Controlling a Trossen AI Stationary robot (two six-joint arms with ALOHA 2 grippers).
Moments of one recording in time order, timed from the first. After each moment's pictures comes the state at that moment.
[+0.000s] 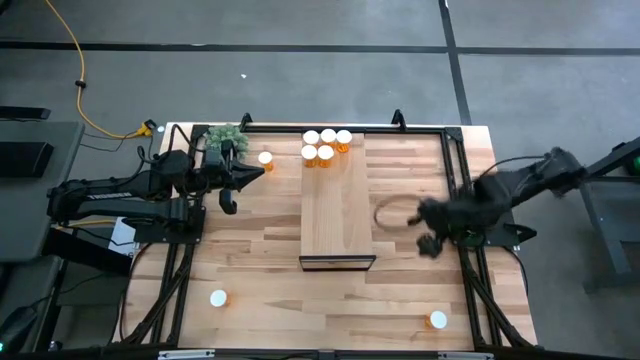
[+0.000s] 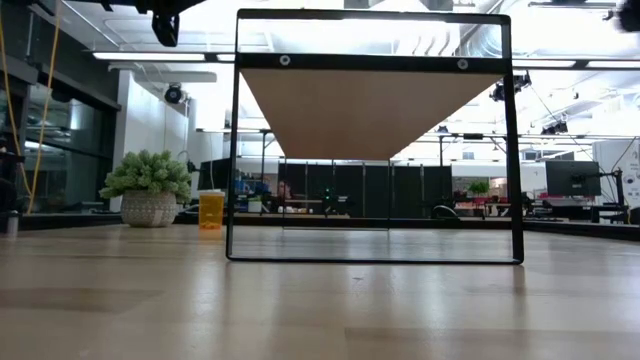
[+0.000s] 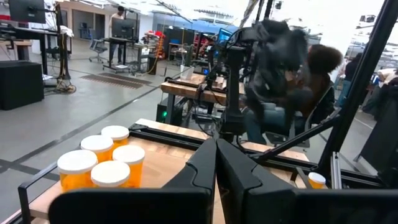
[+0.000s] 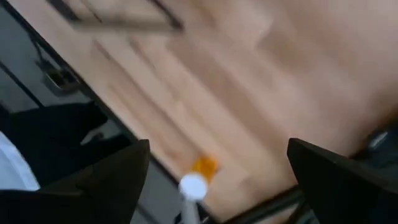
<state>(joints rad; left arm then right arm) 0.27 0.62 0.54 0.12 -0.01 -0.15 0.36 1.07 1.16 -1.28 -0.17 1.22</state>
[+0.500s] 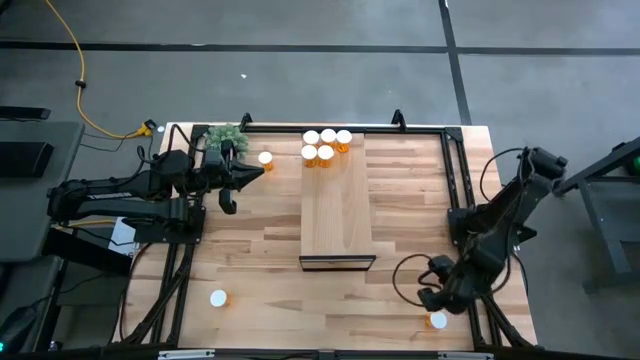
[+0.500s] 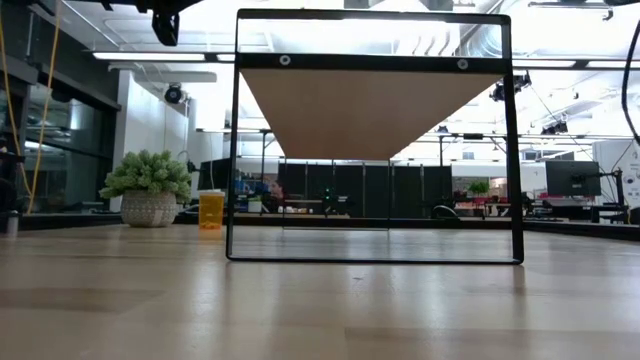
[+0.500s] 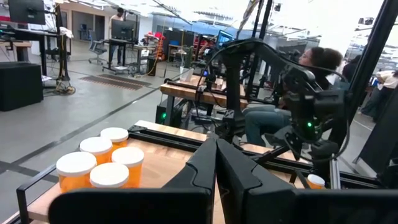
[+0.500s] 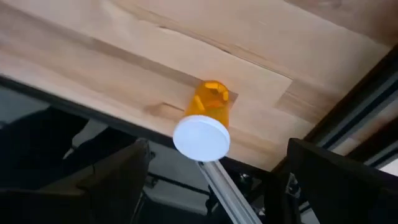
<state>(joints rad) 0.27 0.62 0.54 0.13 -0.01 -0.16 0.92 1.28 0.88 -0.80 -0.19 2.16</state>
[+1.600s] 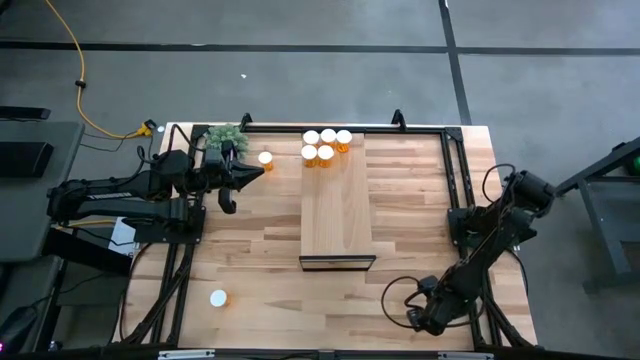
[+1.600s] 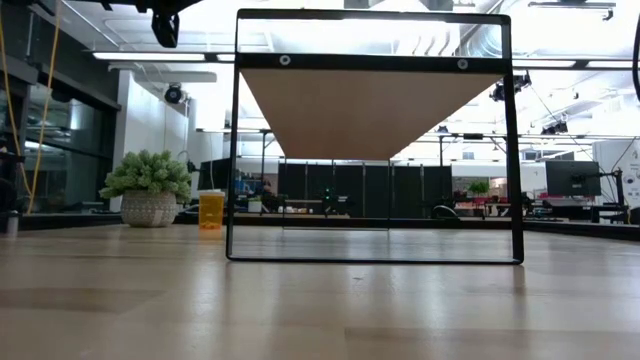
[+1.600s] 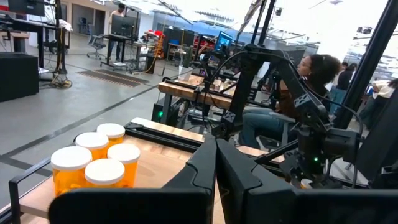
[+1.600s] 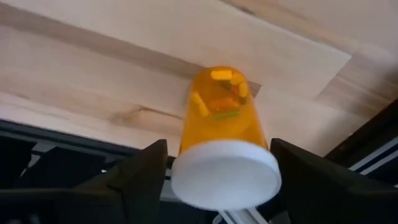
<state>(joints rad) 0.27 0.61 0.54 0.13 -0.01 -0.21 0.93 1.60 0.90 -0.58 -0.32 2.20</state>
